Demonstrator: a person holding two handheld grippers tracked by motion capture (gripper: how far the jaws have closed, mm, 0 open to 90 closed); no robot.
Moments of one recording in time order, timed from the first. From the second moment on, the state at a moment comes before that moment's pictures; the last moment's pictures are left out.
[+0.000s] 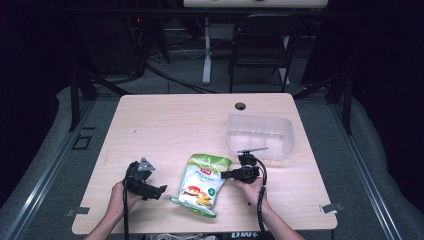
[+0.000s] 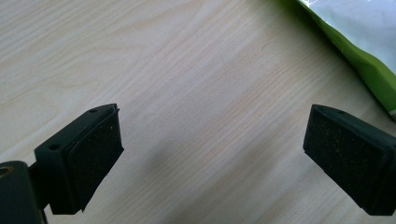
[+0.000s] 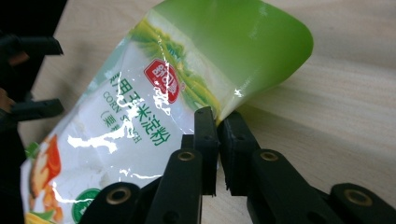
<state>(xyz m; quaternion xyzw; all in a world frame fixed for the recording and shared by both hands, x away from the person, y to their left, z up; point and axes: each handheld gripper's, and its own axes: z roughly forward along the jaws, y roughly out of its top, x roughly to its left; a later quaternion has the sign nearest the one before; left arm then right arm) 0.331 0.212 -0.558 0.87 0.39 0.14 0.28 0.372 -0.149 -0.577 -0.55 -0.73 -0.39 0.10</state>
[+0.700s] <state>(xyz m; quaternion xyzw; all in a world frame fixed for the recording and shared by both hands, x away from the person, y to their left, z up) 0.331 0.212 -0.556 0.87 0.39 0.13 0.28 0.347 -0.150 -0.553 -0.48 -0.81 -0.32 0.02</state>
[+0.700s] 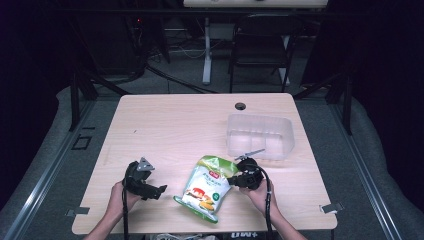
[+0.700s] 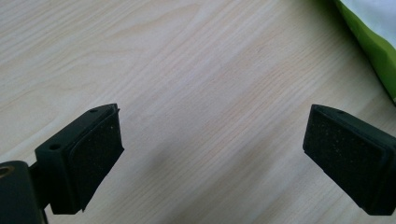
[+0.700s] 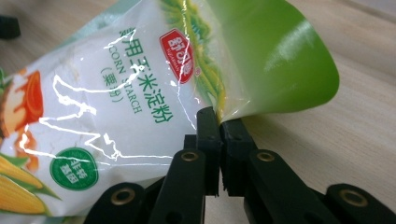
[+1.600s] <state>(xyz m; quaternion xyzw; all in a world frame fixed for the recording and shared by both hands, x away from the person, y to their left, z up) 0.331 0.212 -0.558 0.87 0.39 0.13 0.28 0.381 -0.157 -0.579 -0.53 -0.74 -0.41 0.10</state>
